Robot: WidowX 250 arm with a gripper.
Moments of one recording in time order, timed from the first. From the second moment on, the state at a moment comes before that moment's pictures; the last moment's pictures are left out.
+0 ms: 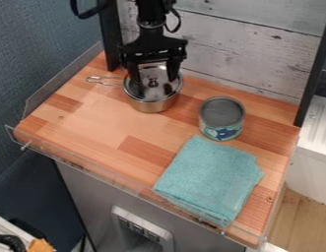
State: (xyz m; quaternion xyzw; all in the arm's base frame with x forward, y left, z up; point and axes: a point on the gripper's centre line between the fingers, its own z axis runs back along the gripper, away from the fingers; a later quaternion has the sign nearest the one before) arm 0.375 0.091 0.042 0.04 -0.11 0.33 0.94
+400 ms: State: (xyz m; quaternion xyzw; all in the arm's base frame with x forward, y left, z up) arm 0.377 0.101 0.039 0.03 -0.13 0.34 0.93
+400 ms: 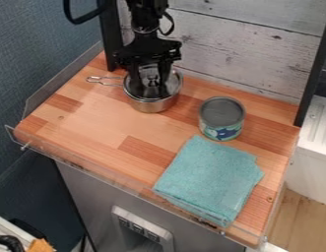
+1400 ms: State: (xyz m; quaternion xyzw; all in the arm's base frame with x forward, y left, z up) arm 0.343 0.043 0.110 0.00 -0.19 0.28 0.94
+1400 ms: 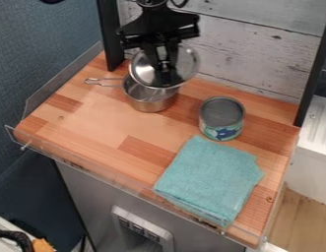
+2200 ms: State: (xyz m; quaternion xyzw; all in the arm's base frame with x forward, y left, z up) arm 0.281 -0.083 0.036 -0.03 -0.10 0.14 0.98
